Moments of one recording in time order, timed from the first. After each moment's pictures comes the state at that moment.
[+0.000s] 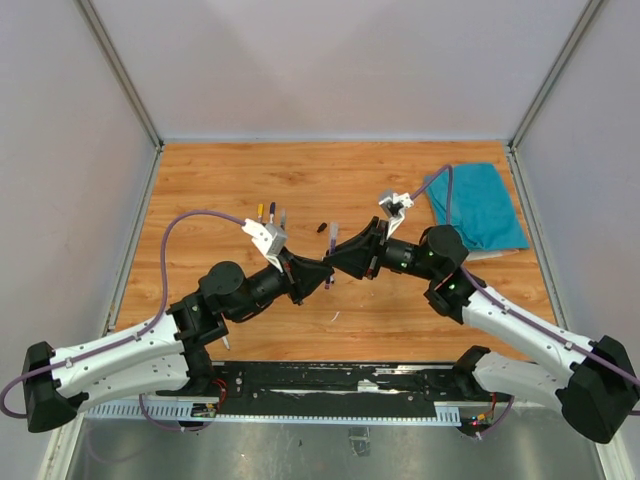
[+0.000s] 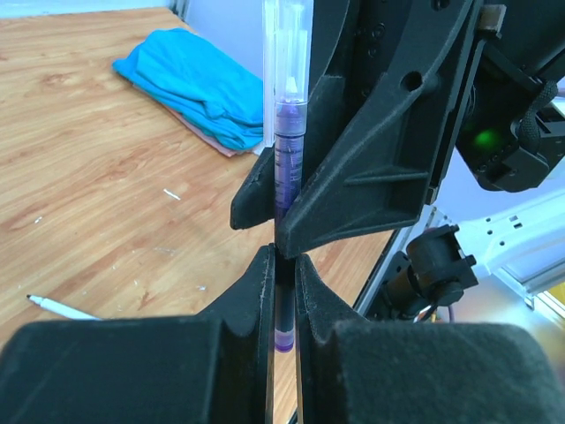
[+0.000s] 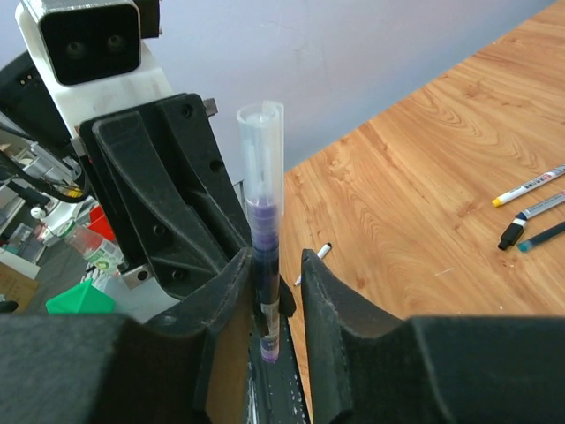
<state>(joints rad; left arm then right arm) -1.06 0.78 0.58 0.23 -0.11 -0.43 0.74 1.03 0.64 0.54 -0.58 0.60</state>
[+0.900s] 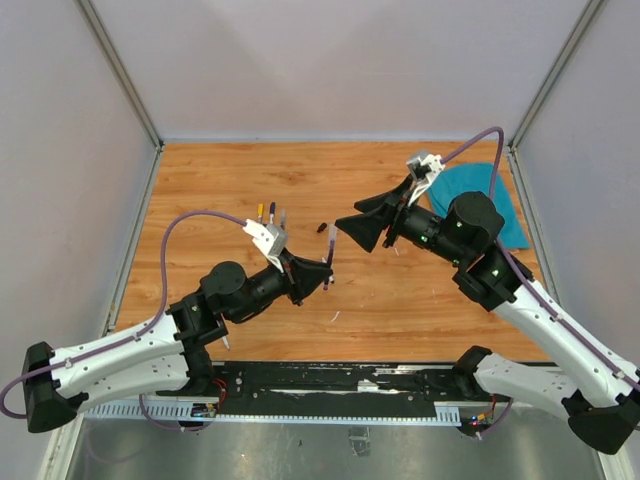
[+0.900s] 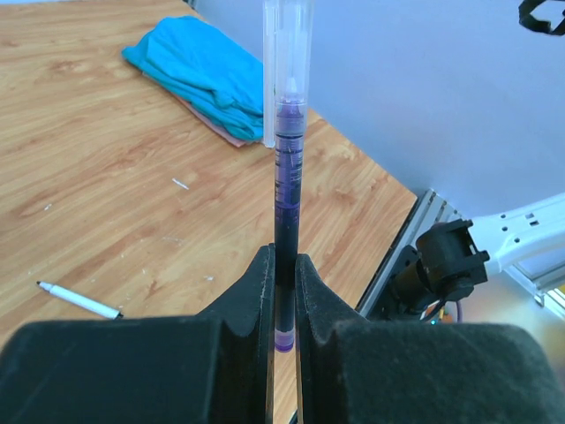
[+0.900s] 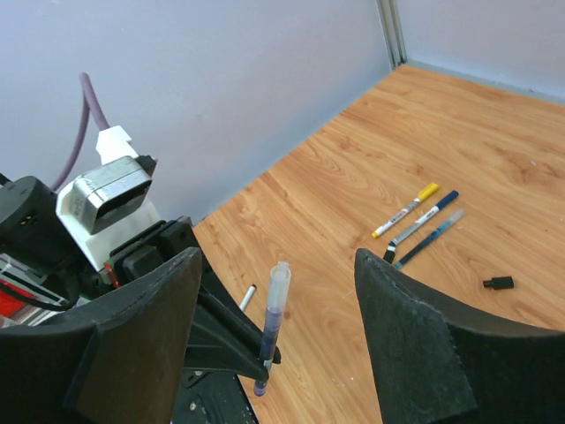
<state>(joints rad) -1.06 0.77 0.58 0.21 -0.12 -0.43 0.74 0.94 1.04 -0.03 -0.30 0.41</state>
